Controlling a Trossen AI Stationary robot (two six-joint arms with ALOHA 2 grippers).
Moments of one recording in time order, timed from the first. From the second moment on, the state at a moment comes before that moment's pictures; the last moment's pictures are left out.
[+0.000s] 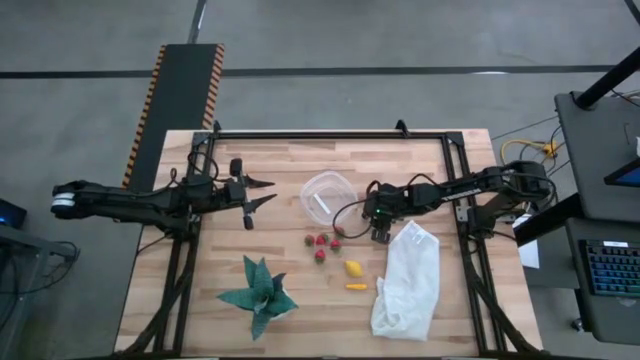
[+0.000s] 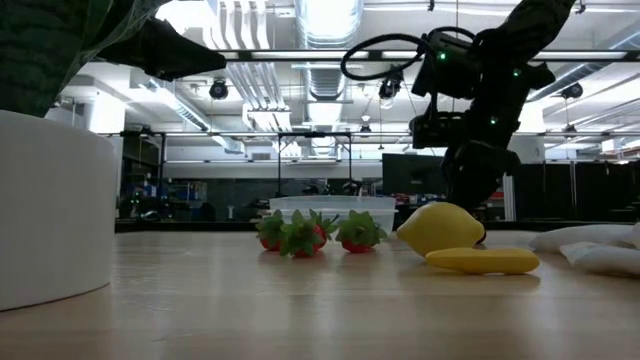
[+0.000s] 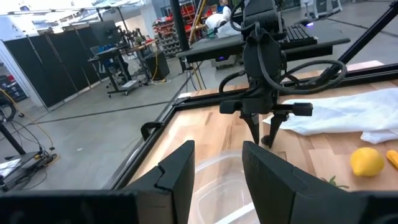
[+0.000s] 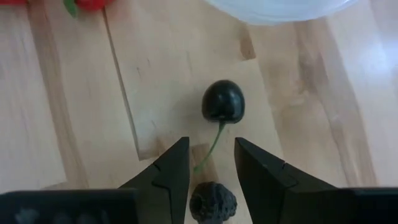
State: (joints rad) left arm 0.05 0.71 0.36 0.29 -0.22 0.24; right arm -0.06 1.55 0.74 -0.36 0.11 0.15
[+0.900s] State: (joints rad) left arm 0.05 0.71 0.36 0.29 -0.22 0.25; right arm -0.06 1.58 0.75 -0.36 0.11 0.13
